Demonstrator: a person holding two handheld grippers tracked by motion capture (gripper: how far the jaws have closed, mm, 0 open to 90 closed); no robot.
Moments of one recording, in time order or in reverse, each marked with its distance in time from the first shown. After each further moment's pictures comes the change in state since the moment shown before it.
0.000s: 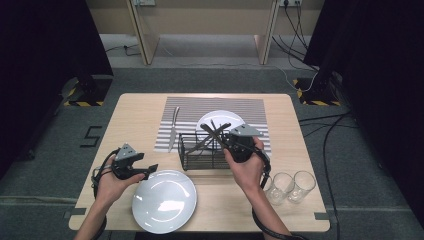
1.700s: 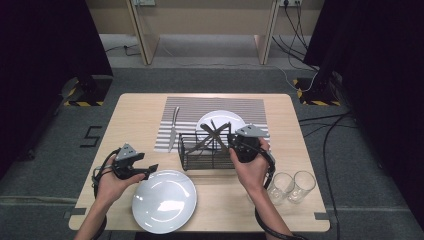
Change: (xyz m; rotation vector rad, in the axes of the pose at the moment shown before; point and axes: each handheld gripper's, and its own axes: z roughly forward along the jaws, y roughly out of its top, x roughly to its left) left arm 0.001 -0.001 0.002 0.001 0.002 0.006; right arm -0.012 -0.006 -0.004 -0.020 -0.016 0.043
